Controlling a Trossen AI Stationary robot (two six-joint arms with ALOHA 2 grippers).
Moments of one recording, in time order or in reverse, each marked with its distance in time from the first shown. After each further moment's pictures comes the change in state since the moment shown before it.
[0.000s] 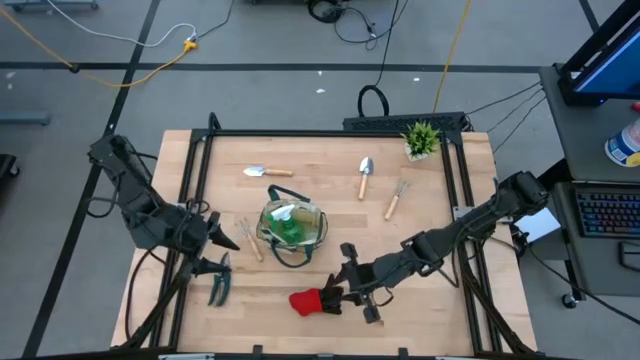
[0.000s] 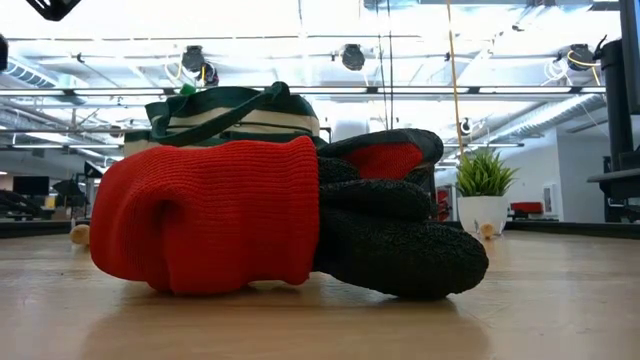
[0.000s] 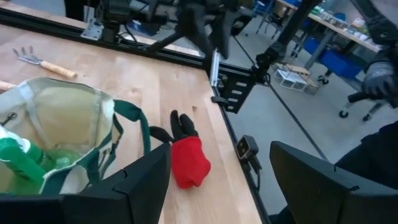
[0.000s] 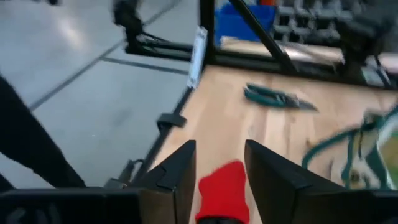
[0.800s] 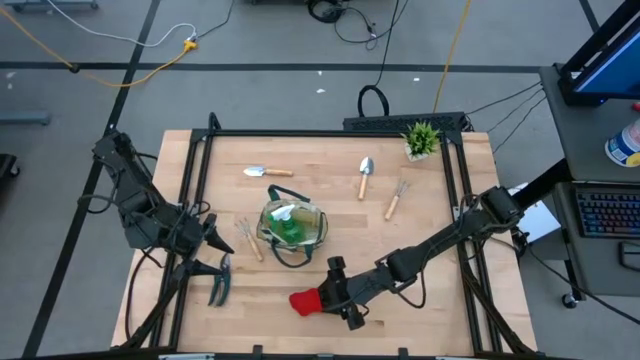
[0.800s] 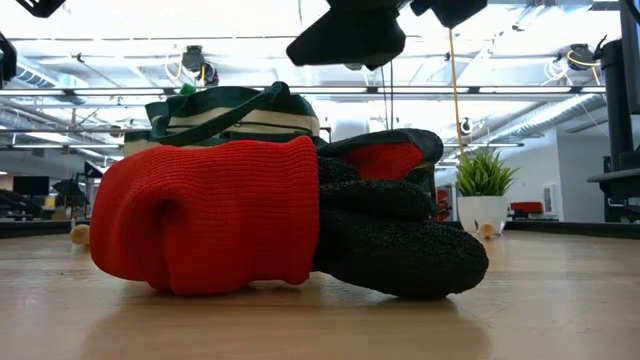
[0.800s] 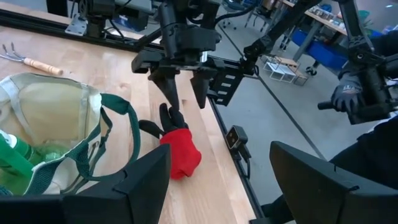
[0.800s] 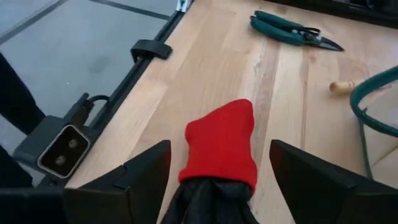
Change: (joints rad) left arm -0.052 -0.031 0.000 -0.039 0.003 0.001; right arm 0.003 0.239 0.000 0.052 -0.002 -0.065
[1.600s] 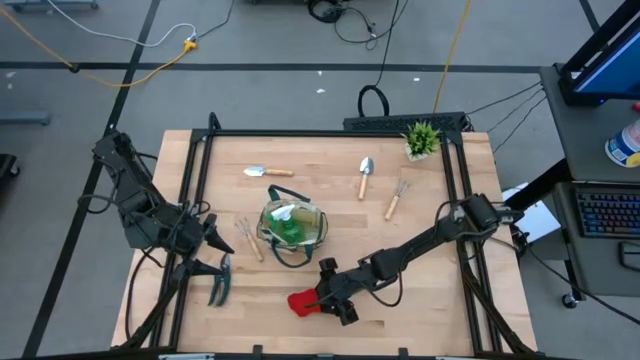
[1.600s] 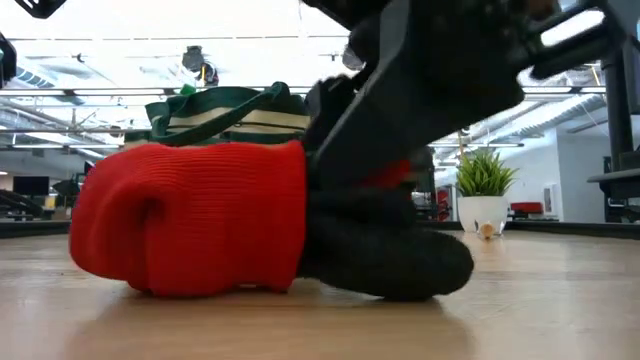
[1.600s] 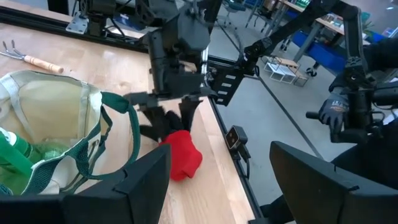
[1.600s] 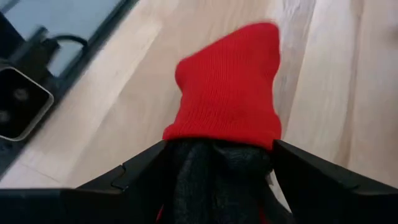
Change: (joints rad) left arm 0.001 0.001 0.000 0.000 -0.001 -0.013; right arm -0.065 0.174 0.042 -0.040 -0.134 0.001
